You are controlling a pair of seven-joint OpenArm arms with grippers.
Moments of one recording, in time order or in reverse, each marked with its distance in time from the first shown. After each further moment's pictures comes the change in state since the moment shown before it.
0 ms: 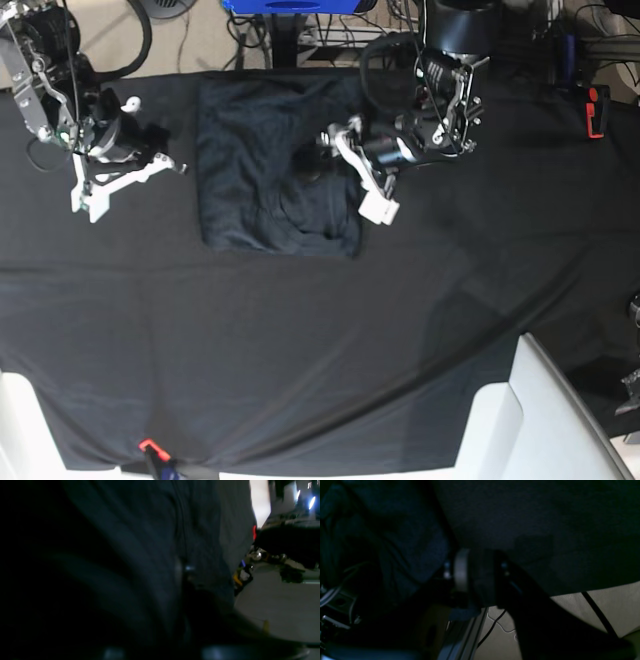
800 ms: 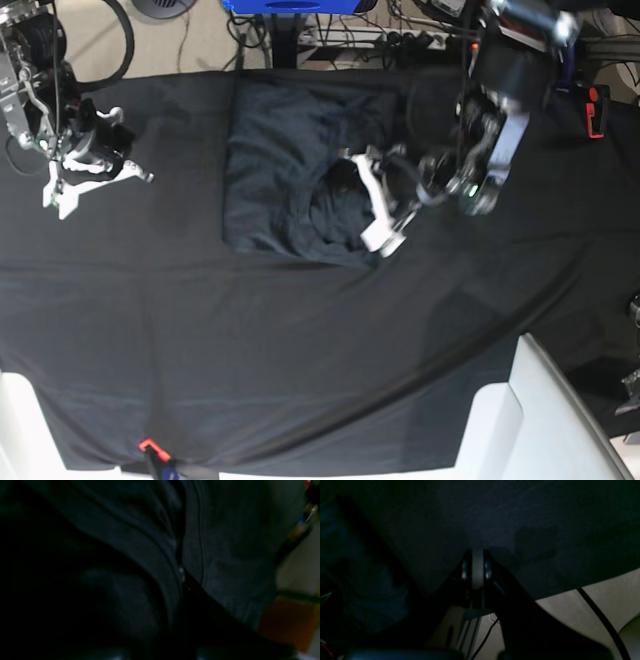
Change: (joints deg) left arm -10.8 -14.8 26.1 1.8 -2.5 12.1 3.3; right arm -0.7 -0.2 6.0 -5.0 0.1 0.0 0.2
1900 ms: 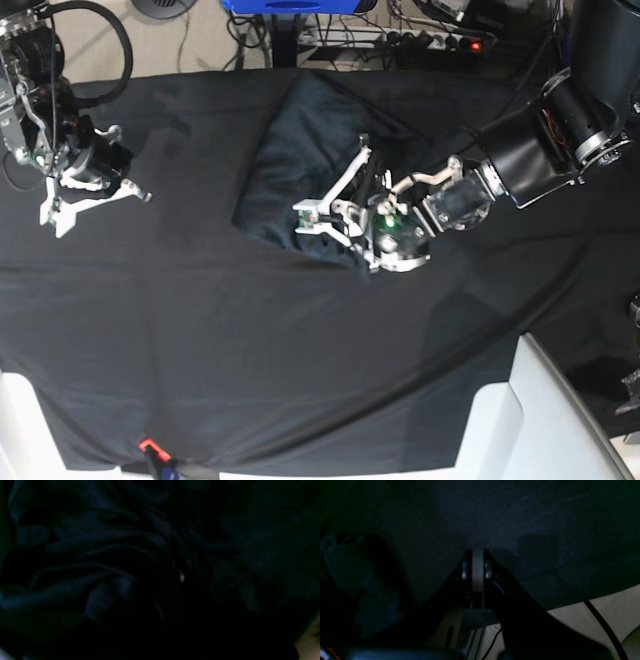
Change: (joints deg) left arm -22.7 -5.6 49.0 6.9 25.4 1.0 5.1; right arm 2.9 0.0 0.0 0.0 0.2 0.0 0.0
